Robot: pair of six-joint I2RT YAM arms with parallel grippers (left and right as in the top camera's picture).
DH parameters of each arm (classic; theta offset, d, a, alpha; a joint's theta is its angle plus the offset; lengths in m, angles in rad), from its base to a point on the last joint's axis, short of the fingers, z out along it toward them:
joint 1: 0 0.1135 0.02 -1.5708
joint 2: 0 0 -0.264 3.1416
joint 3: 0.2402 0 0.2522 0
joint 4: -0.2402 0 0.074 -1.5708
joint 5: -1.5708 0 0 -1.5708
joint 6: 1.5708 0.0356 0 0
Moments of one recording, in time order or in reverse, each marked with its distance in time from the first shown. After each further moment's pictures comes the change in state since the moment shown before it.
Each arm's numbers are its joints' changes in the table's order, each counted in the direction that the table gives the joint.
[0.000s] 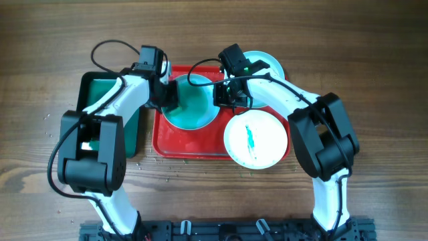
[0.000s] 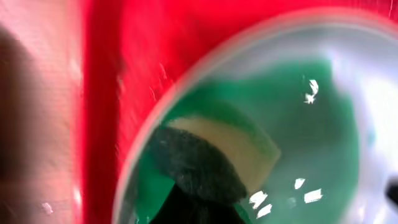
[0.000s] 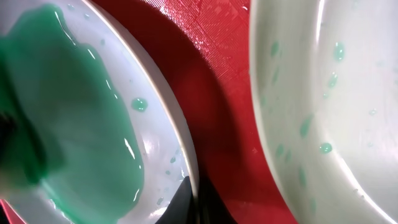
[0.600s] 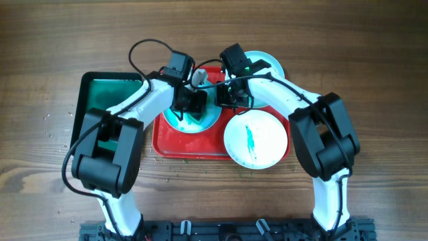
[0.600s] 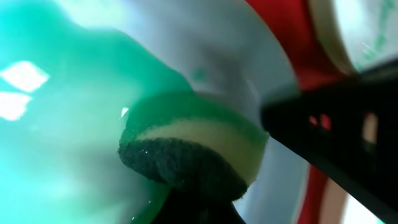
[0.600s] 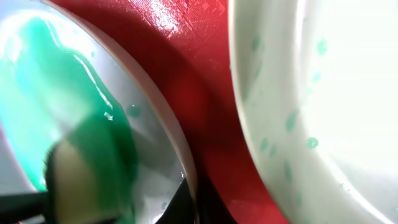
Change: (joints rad) left arm -0.171 0.023 0.004 -0.039 -0.229 0.164; right arm -0.004 0.000 0.000 -0.012 0.003 -0.001
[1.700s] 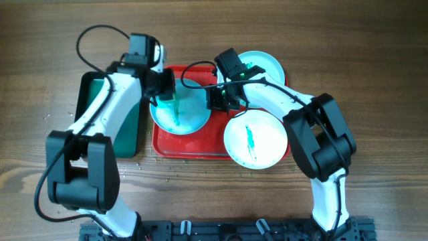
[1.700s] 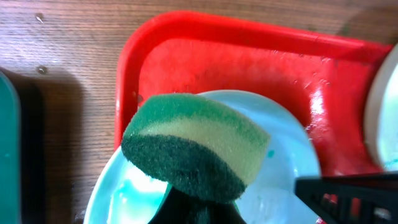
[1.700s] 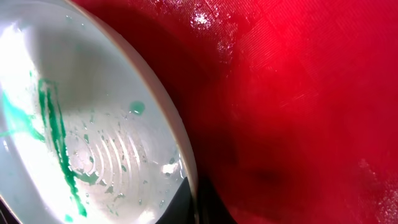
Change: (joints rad) left arm 0.174 -0.155 0.043 -0.039 0.230 -0.126; right arm 0.033 0.010 -0.040 0.122 0.119 0.024
